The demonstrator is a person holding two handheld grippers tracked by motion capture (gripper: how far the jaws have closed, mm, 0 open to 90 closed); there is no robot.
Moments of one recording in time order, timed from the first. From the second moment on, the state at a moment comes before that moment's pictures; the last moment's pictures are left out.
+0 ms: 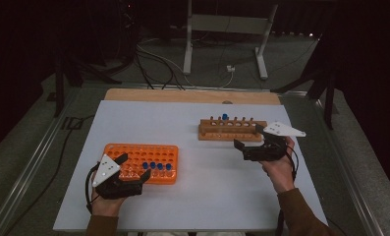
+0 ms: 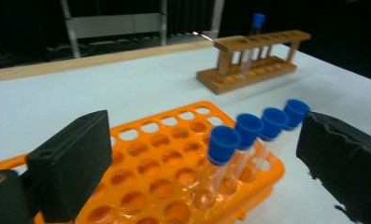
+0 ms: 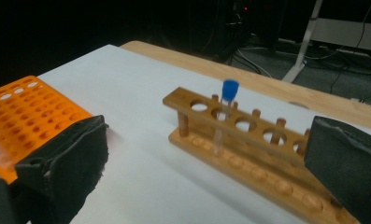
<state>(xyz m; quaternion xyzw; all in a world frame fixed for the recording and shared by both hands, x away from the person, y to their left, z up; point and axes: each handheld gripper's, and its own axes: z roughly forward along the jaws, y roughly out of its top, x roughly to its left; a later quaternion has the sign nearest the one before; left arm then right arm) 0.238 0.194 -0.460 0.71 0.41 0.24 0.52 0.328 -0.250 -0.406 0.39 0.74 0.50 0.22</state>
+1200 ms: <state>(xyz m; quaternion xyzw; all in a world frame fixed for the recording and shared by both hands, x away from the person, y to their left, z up) 0.237 0.198 -0.460 0.68 0.43 0.26 0.53 0.421 -0.213 -0.419 0.45 0.74 0.46 0.21</state>
